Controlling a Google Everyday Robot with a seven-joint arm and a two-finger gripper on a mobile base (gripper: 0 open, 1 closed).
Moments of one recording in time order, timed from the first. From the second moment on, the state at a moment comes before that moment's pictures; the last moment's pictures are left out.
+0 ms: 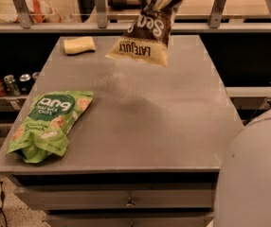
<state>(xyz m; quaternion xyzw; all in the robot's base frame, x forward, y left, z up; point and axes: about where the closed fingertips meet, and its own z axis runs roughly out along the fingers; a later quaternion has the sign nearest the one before) 0.642 -0.076 1.058 -0.89 0.37 -0.14 0.21</state>
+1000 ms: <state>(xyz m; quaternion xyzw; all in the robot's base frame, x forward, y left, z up) 0.583 0.051 1.075 -0.92 0.21 0.00 0.33</state>
